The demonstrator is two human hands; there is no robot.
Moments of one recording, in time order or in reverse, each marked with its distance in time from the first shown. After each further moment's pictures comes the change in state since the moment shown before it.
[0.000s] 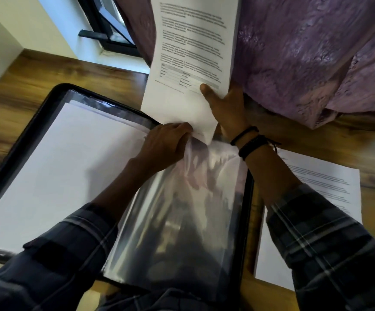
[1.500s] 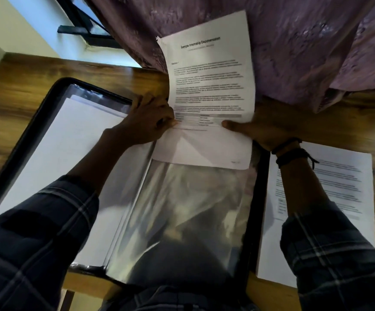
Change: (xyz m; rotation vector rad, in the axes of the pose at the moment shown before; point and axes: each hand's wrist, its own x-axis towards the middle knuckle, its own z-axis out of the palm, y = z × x) left_hand 0.030 -0.064 0.003 0.177 -0.276 0.057; right_hand -0.018 0.050 -0.106 -0.203 -0.356 0.153
